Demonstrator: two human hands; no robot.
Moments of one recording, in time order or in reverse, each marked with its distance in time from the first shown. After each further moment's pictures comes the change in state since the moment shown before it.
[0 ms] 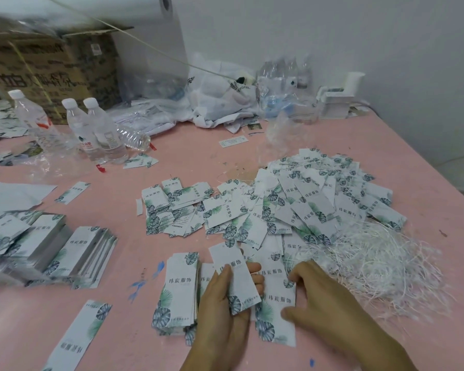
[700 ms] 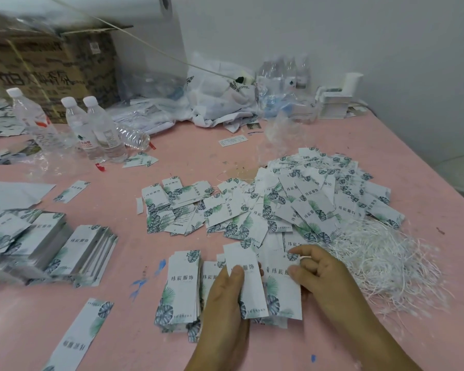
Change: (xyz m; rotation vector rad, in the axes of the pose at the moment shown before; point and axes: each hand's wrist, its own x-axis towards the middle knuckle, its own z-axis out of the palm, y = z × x) left_hand -0.009 -0.006 -0.007 0.209 -0.083 0.098; right_hand 0.008 0.000 0.006 0.992 0.229 -0.014
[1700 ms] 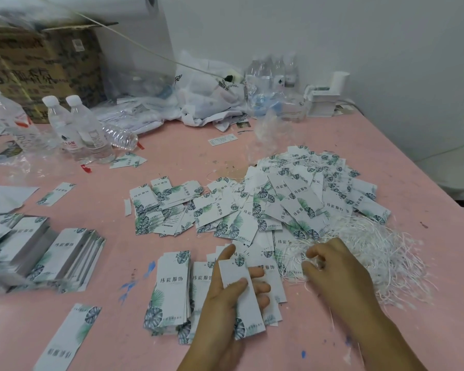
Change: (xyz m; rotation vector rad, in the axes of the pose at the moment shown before) left_hand -0.004 0.008 0.011 -0.170 -0.144 -0.106; right_hand 0.003 0.011 -0.032 -0.923 0.334 -0.075
